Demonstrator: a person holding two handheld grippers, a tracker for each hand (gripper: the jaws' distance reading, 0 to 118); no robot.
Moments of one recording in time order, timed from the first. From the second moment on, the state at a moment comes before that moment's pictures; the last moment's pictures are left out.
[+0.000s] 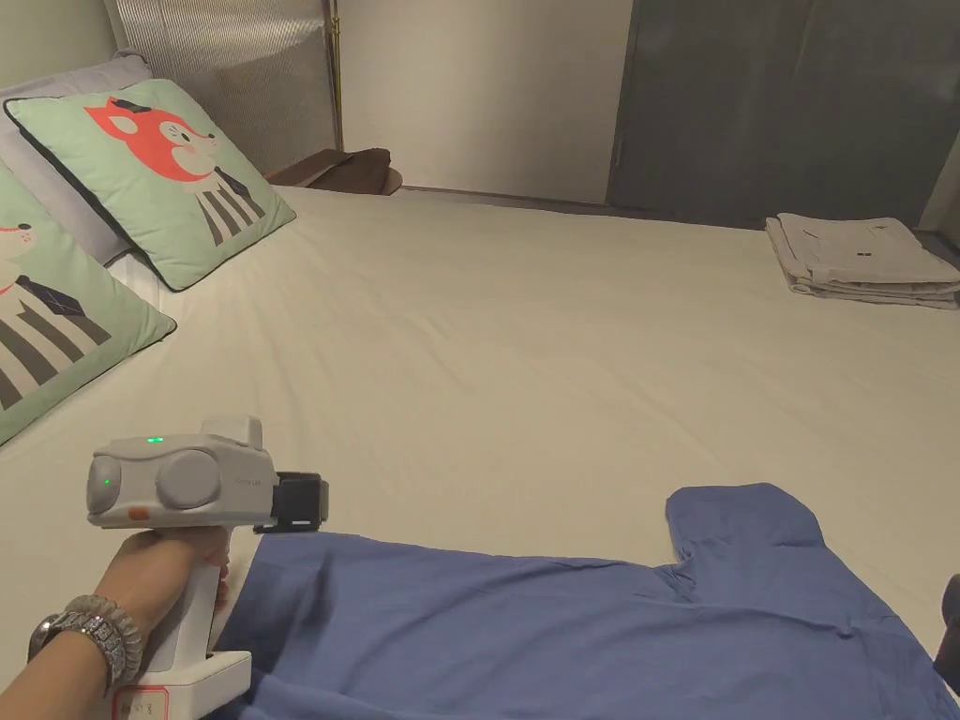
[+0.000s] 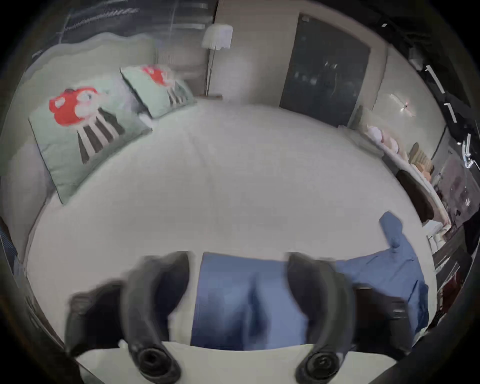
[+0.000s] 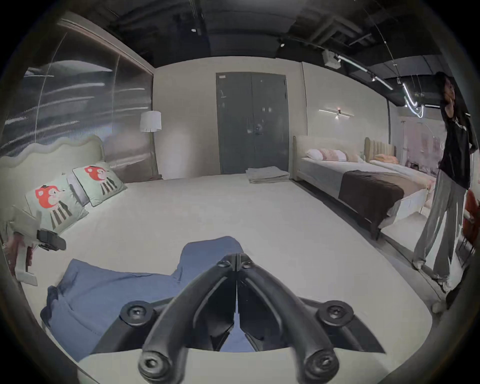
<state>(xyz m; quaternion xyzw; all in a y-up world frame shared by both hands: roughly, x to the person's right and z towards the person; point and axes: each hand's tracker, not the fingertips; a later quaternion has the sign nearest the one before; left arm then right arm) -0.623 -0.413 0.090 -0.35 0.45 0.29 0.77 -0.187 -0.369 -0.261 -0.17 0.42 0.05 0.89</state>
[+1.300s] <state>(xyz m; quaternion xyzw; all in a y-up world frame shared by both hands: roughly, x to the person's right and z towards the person) -0.603 -0.410 0.094 -0.34 0.46 0.28 0.77 -0.282 -0.416 -0.398 -0.41 0.43 0.21 0.78</state>
